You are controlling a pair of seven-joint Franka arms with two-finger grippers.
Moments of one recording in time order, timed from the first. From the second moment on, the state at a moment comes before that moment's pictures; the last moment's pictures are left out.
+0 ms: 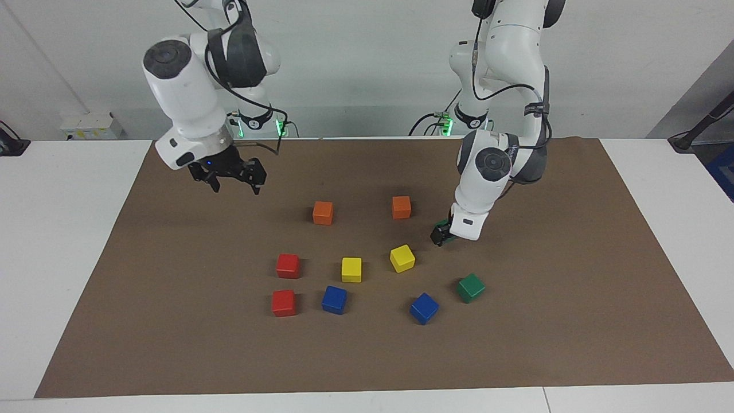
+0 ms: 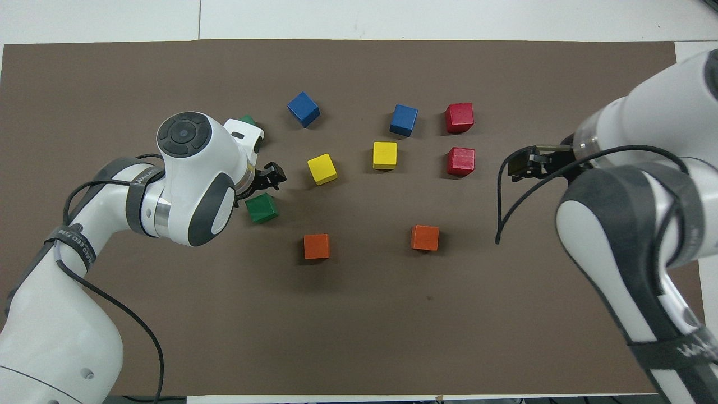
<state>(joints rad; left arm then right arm) -0.35 0.31 -0.05 -1.93 -0.03 2.17 -0.72 0.08 0.08 0.10 -1.80 0.02 1.84 0.31</state>
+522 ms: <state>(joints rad) -0.37 0.29 -0.05 -2.00 -0.03 2.23 -0.73 0.12 0.28 0.10 -1.81 0.02 2.05 0.42</state>
